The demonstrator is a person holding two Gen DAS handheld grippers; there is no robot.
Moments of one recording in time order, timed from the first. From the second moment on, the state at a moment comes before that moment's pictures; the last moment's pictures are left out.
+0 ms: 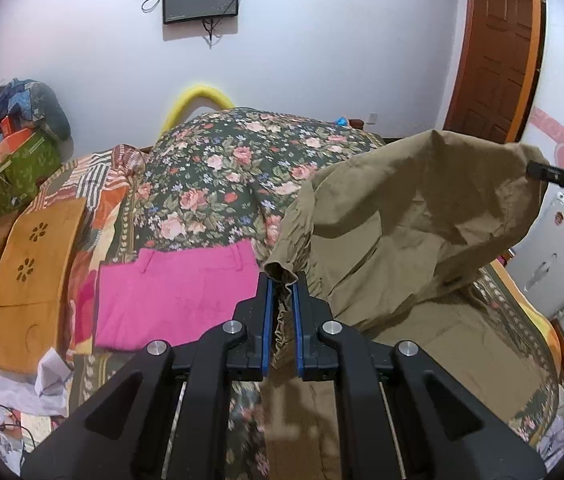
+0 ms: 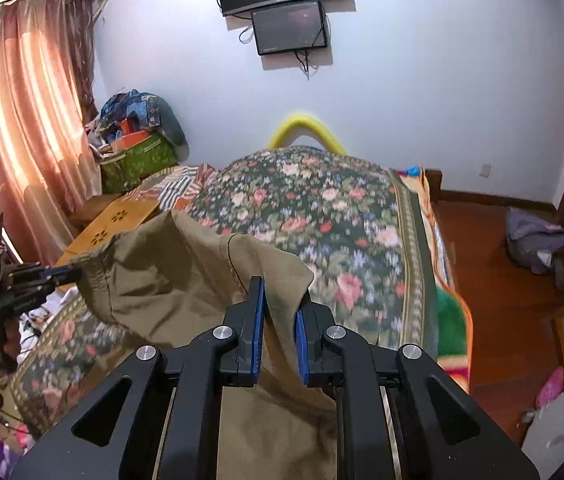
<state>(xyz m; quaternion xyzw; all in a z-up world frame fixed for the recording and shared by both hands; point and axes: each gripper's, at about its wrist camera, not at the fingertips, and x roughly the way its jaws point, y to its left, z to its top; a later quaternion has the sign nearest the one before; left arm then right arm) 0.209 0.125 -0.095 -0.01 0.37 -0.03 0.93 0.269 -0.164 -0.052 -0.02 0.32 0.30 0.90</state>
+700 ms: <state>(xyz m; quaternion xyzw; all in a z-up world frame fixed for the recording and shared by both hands) 0.118 0.109 -0.164 0.00 0.41 -0.04 0.91 0.161 -0.208 -0.141 0.03 0.41 0.27 0.87</state>
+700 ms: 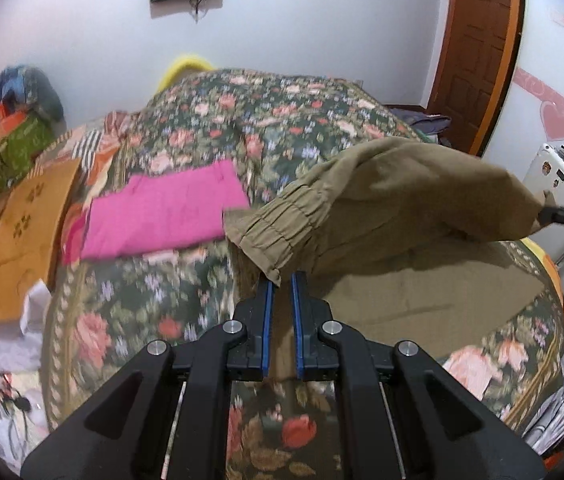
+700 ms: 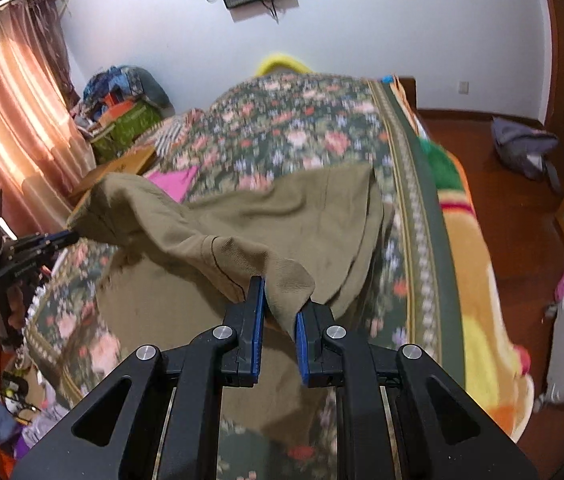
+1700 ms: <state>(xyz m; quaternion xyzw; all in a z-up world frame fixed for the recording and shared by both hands) 0.129 0.071 -0.152 0.00 0.42 -0.04 0.91 0.129 -0.232 -0.137 0.03 0.42 0.20 0.89</state>
